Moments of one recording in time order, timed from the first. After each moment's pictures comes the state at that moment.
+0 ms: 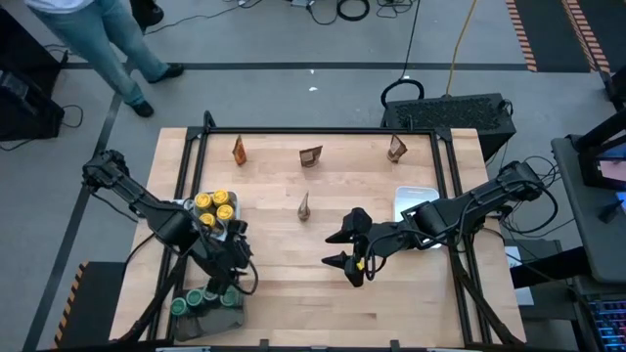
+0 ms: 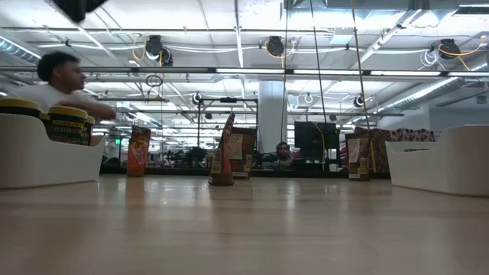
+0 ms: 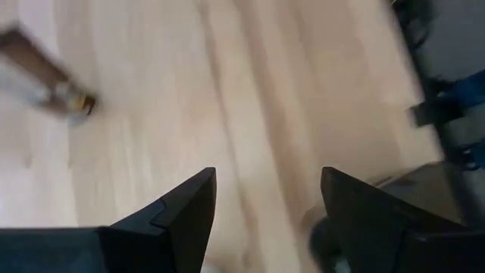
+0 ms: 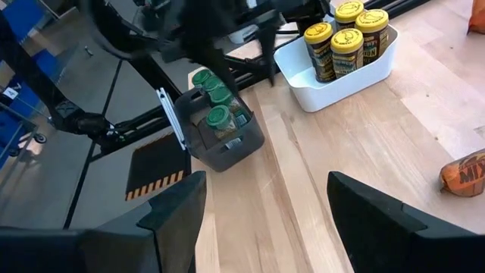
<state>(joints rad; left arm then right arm) -0.61 1.28 1.12 -0.89 -0.19 -0.33 0.42 1.50 1.40 -0.40 0.29 0.71</state>
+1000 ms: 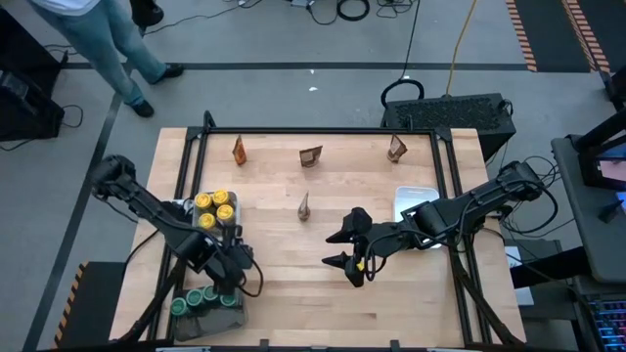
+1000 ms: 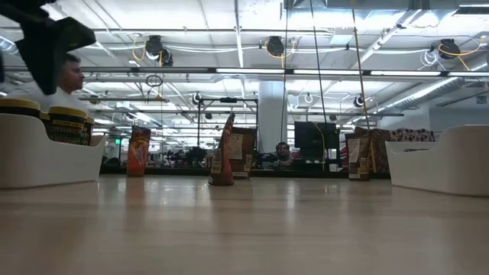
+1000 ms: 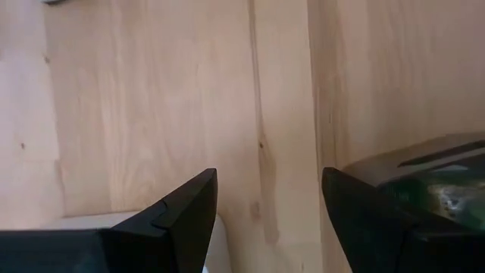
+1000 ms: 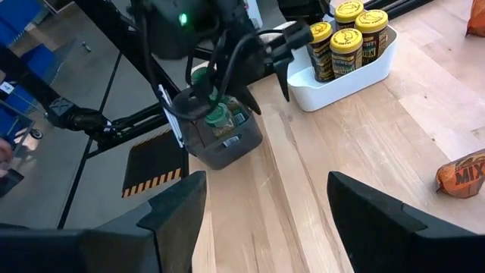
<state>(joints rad) -0.65 1.39 1.01 -0.94 -0.21 -0.54 0.42 1.50 1.40 -0.41 0.29 0.69</state>
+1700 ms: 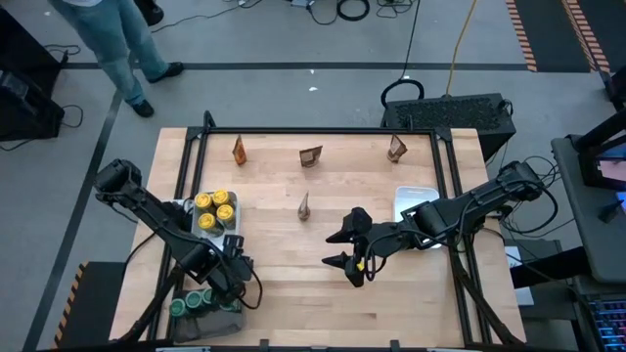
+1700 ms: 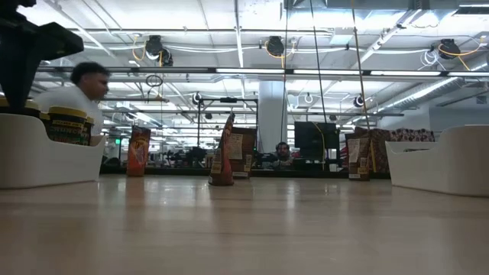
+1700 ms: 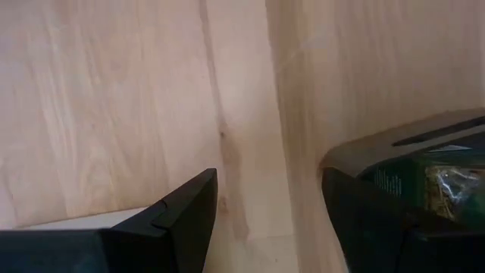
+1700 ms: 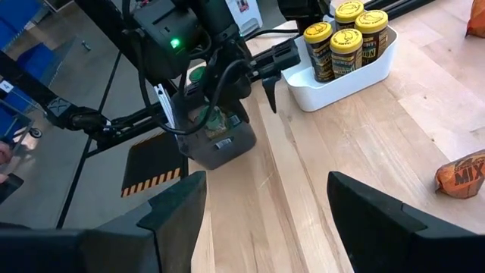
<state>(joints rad) -0.71 1.47 1.01 -0.91 -0.15 -0.55 0.42 1.50 1.40 -0.41 0.29 0.69</state>
